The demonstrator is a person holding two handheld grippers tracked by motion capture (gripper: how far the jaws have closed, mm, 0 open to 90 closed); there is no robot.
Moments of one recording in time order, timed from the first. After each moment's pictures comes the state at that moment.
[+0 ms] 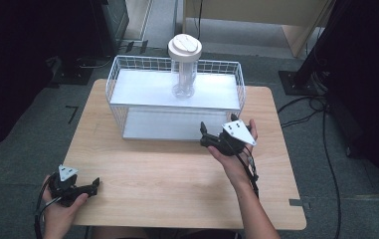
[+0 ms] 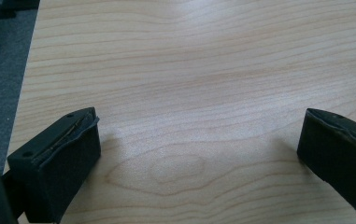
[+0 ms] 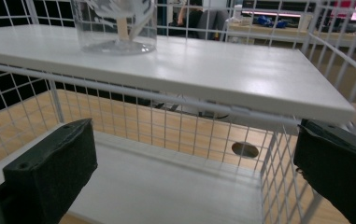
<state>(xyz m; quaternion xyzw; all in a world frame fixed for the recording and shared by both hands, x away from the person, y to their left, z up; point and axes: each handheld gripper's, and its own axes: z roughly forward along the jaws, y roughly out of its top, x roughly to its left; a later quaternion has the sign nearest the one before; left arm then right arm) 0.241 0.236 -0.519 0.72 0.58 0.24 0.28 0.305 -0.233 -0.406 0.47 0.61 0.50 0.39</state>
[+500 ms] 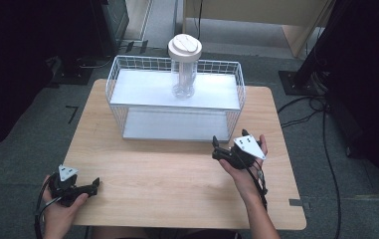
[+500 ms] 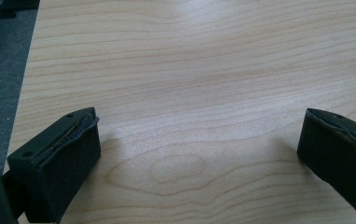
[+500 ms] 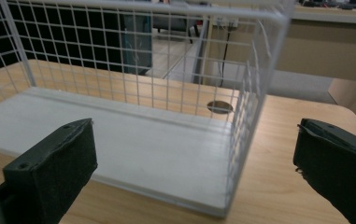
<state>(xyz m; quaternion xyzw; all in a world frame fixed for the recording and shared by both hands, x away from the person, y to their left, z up) 0.241 0.236 -0.519 0.72 0.58 0.23 0.28 0.284 -0.267 -0.447 0.50 0.61 0.47 0.39</state>
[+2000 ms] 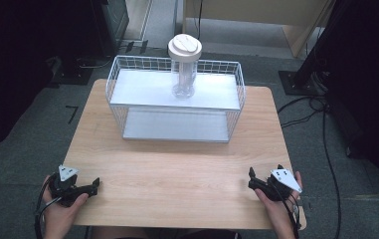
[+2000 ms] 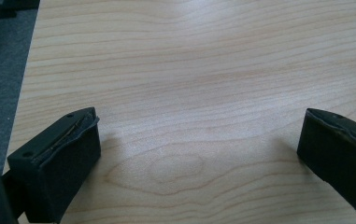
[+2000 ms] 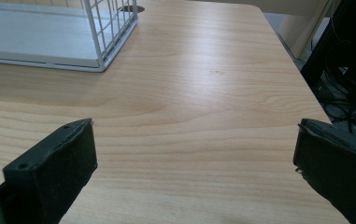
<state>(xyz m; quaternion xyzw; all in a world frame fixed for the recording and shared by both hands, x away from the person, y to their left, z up) 0.241 0.235 -0.519 0.72 0.58 0.24 0.28 0.213 -0.371 -0.517 0.59 0.60 0.38 0.38</state>
